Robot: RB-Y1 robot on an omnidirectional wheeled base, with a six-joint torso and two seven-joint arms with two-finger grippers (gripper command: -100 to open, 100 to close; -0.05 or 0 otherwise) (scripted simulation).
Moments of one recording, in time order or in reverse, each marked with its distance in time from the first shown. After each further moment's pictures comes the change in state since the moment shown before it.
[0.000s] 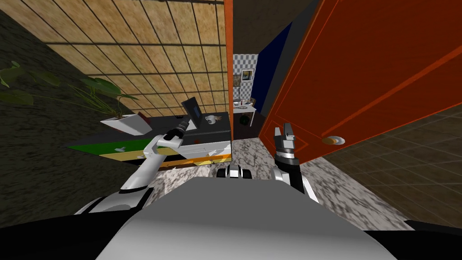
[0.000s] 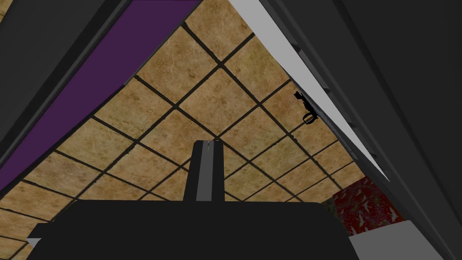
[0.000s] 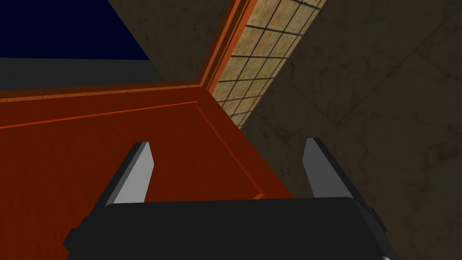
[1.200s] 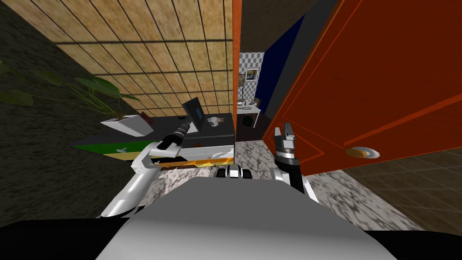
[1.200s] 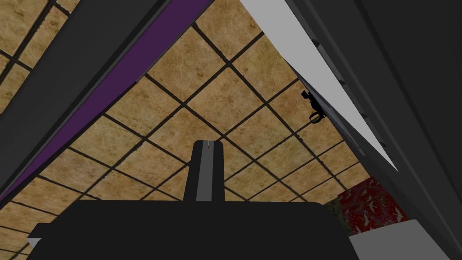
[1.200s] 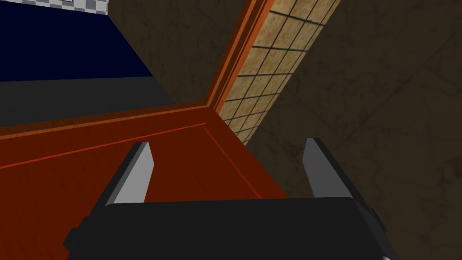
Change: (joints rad) left arm 0.215 -0.062 0.049 -0.338 -0.023 0.075 0.013; right arm 0.000 0.000 0.000 0.000 0.000 0.000 0.000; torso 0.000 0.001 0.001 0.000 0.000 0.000
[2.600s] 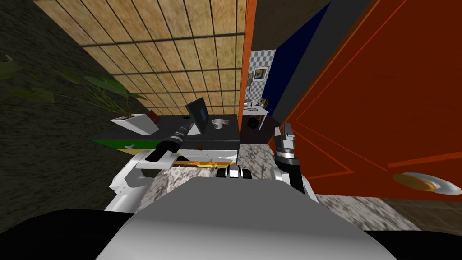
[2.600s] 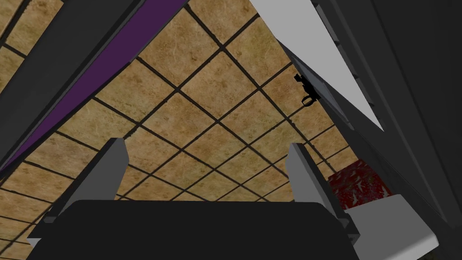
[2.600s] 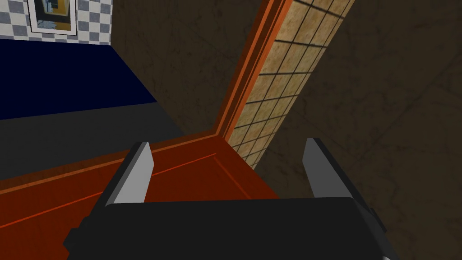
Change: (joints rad) left arm 0.182 -0.056 0.031 -0.283 -0.025 0.078 0.012; right arm 0.000 0.000 0.000 0.000 0.000 0.000 0.000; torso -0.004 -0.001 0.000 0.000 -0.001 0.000
